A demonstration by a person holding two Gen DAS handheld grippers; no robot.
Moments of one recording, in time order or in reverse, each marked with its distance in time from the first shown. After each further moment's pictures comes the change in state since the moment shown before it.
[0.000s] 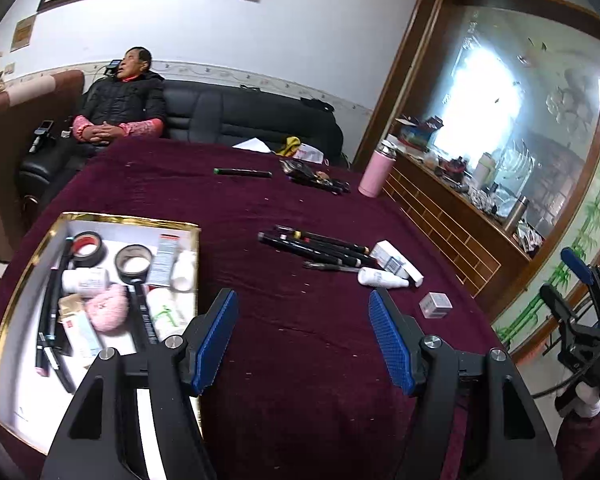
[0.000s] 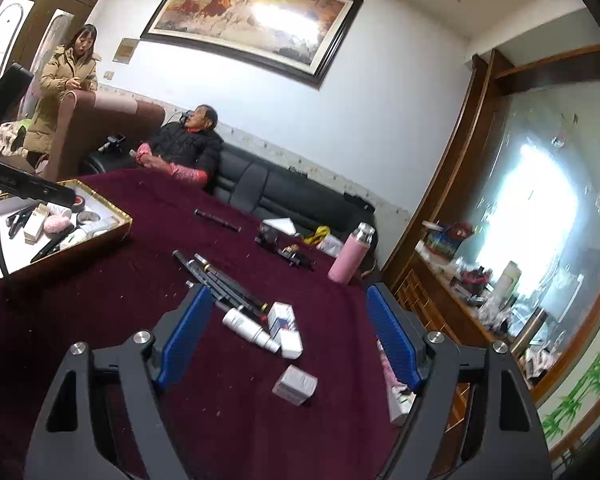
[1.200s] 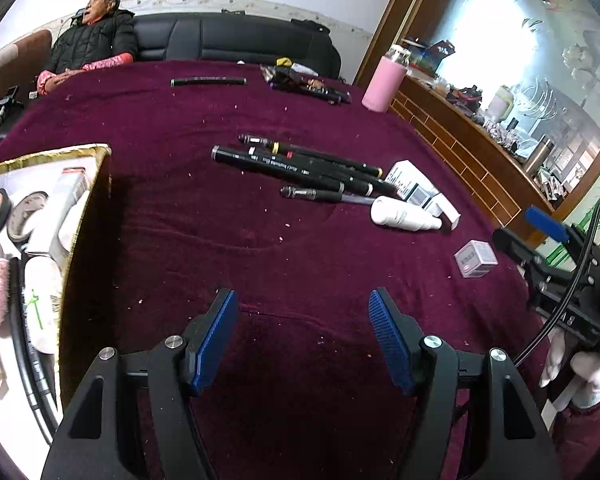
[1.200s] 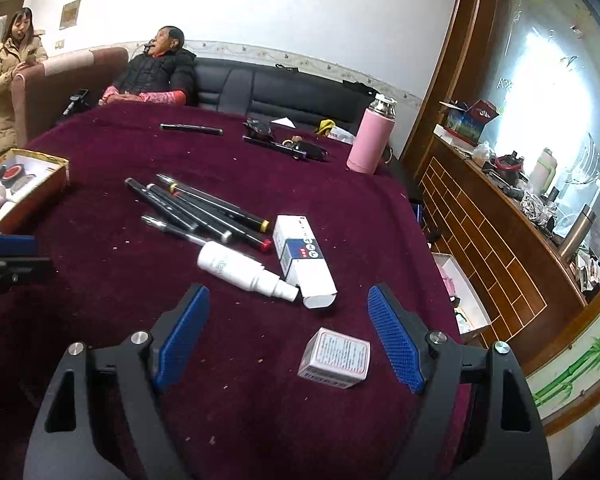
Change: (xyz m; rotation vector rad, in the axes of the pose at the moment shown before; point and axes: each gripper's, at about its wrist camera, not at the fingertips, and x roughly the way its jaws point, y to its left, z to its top) left arm 0.147 -0.019 -0.029 0.013 0.275 0.004; right arm 0.150 -0.022 -0.053 0.185 0.368 0.032
